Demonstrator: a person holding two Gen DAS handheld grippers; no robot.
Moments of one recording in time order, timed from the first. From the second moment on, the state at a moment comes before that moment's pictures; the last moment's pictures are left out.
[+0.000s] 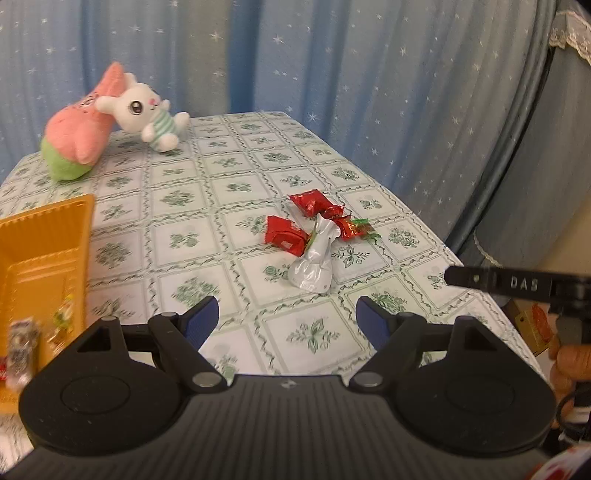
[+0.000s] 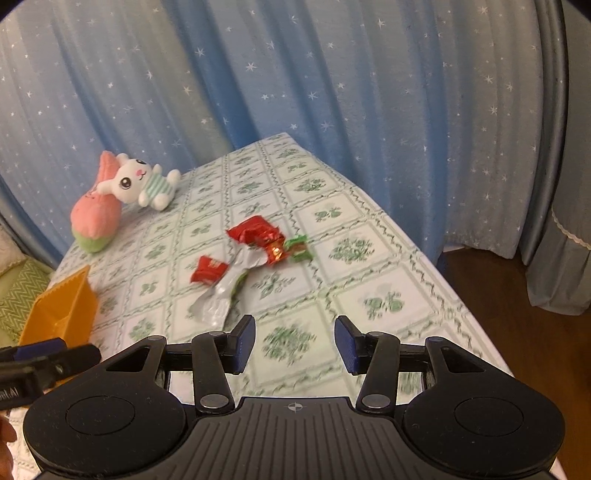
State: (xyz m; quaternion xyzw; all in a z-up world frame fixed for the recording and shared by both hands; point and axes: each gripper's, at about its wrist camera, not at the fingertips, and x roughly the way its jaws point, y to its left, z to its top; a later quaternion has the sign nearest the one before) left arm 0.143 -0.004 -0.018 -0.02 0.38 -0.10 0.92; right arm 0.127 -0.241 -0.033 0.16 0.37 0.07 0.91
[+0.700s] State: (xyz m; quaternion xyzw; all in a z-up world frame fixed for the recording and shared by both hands) left arm 0.262 -0.060 -0.103 0.02 0.40 -0.17 0.90; right arm 0.235 -0.250 -0.088 0.13 0.39 0.07 0.91
